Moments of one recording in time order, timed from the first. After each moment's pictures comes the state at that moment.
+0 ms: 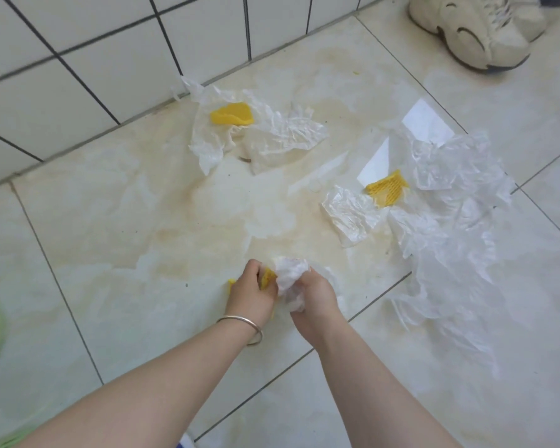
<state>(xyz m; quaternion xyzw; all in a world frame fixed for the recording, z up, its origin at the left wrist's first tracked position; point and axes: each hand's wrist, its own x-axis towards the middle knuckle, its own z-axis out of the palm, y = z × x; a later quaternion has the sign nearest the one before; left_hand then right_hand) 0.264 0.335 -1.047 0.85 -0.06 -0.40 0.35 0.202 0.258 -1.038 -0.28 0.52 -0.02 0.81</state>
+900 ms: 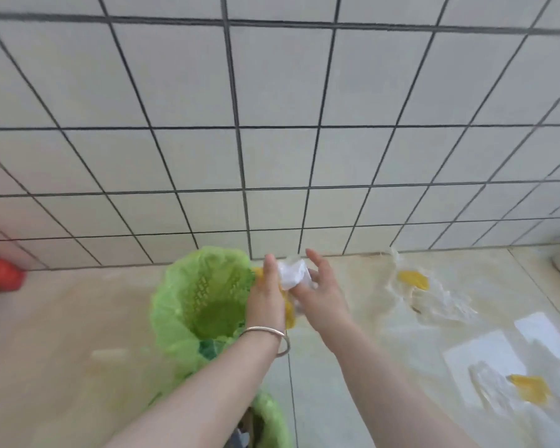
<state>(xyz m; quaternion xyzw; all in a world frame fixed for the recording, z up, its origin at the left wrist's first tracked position) 0.401 0.601 -0.772 0.69 0.17 -0.12 0.70 0.383 0.519 -0.759 -0.70 0.21 0.06 0.68</state>
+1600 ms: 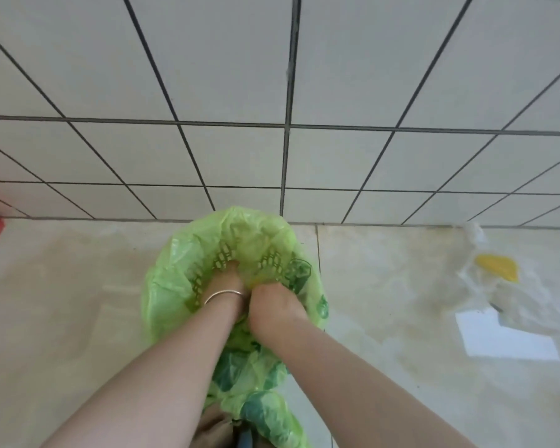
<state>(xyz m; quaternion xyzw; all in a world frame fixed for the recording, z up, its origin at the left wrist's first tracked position) 0.533 0.713 -0.961 0.91 0.16 -0.31 0.22 0.487 0.627 -0.887 -0.92 0.00 0.34 0.18</state>
